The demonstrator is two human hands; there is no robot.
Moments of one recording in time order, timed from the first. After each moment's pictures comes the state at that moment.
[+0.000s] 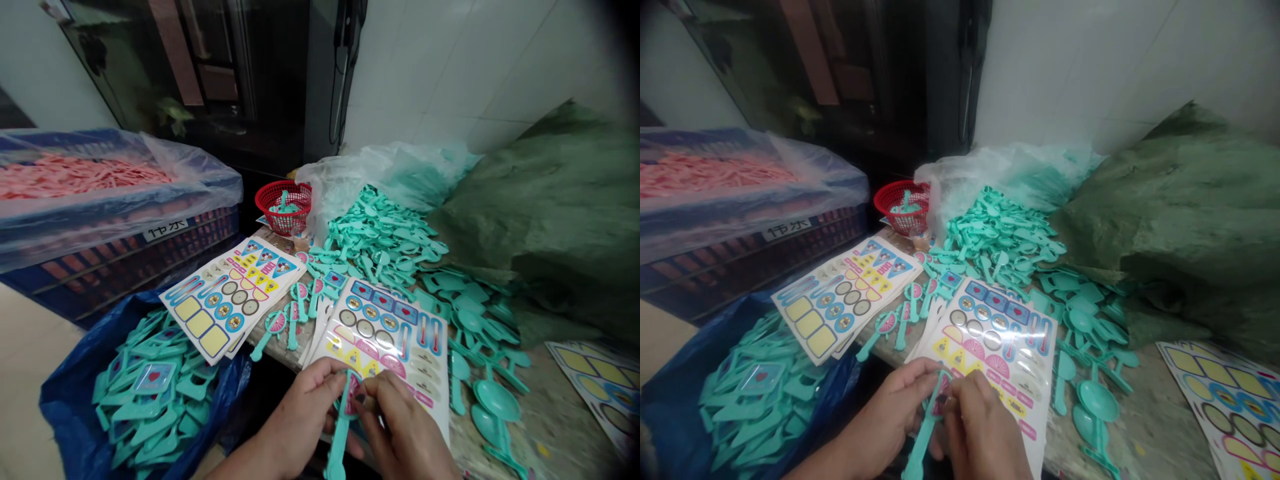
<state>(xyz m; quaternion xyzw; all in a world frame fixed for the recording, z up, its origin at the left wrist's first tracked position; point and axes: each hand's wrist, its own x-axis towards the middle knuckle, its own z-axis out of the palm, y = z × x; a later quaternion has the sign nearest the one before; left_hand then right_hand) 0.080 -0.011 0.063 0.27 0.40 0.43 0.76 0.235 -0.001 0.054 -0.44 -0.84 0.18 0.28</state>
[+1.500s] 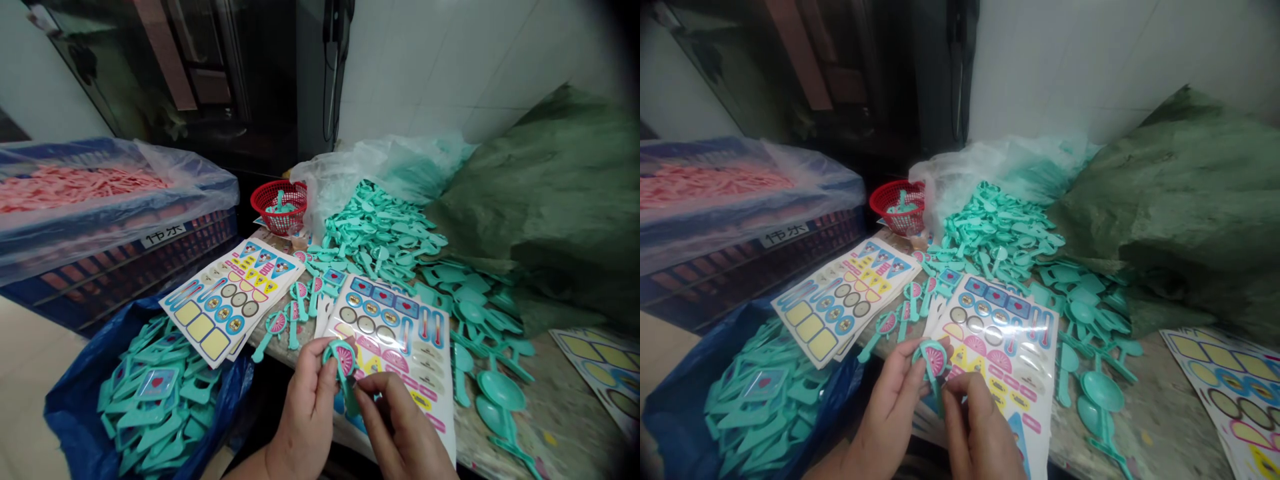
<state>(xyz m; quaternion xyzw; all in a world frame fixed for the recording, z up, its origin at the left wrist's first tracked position) 0.084 -0.016 0.057 0.42 0.56 0.51 0.50 0.216 -0.021 0.057 -0.58 -0.67 0.33 0.32</state>
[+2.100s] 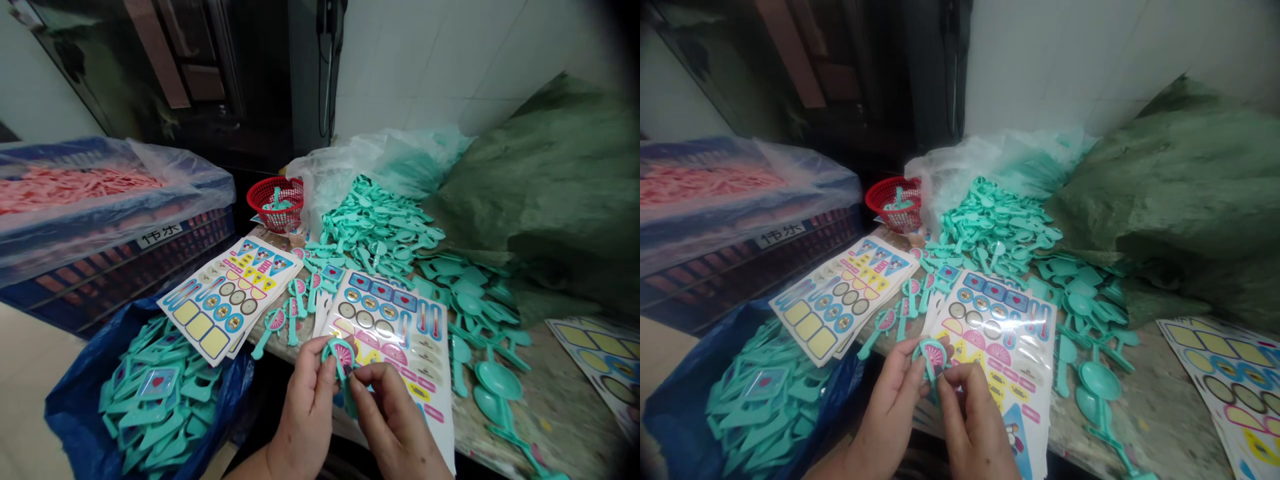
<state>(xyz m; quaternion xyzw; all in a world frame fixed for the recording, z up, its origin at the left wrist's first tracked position) 0.085 -0.018 0.061 0.38 0.55 0.50 0.55 0.207 -0.017 0.067 -0.55 -0.62 0.42 0.38</state>
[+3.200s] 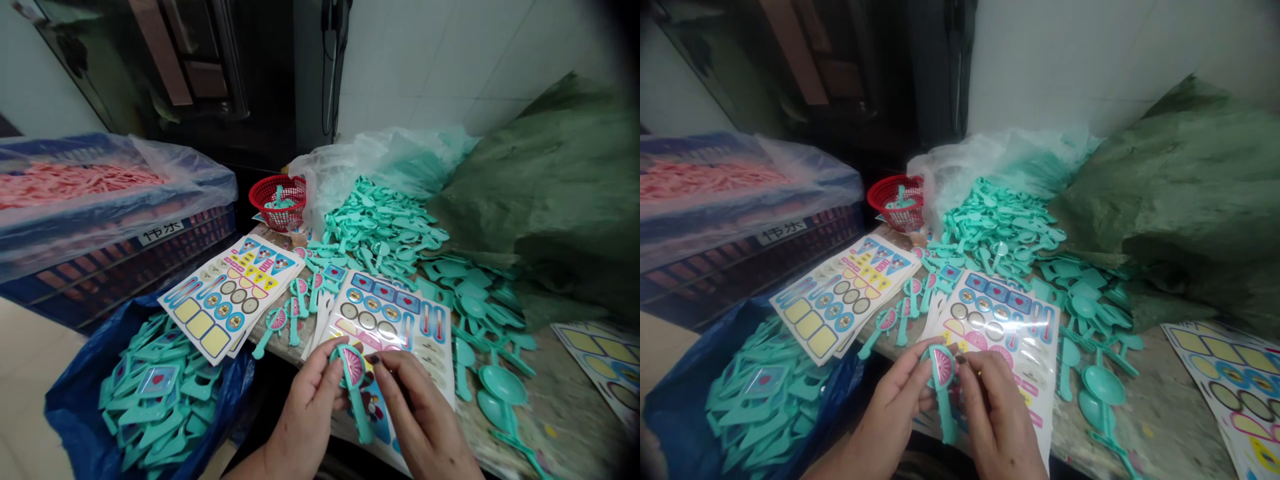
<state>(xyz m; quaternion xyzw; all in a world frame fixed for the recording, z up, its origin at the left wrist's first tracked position) 0.084 -0.015 0.073 0.28 0.49 0.48 0.67 0.229 0.003 0.074 -0.49 -0.73 0.30 0.39</state>
